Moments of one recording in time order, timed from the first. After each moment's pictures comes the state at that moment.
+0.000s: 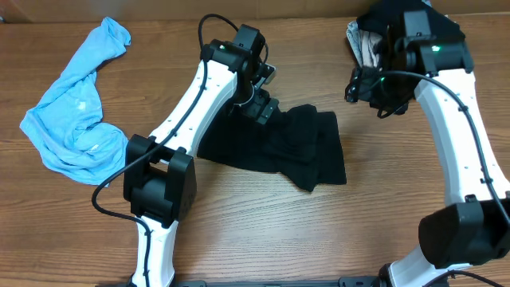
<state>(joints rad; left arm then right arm) -0.42 2.18 2.00 -1.22 0.14 0.08 0.08 1.79 1.75 -1.28 -0.16 0.30</state>
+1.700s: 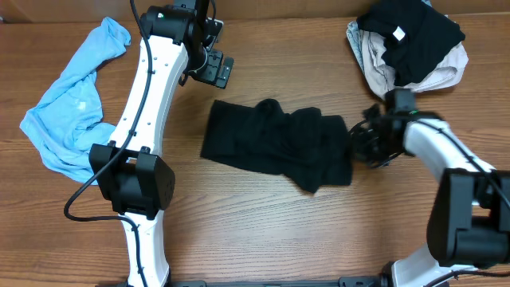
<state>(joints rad) -0.22 2.19 2.26 -1.33 -0.02 0.08 -0.08 1.78 1.09 -0.78 -0.43 0.23</state>
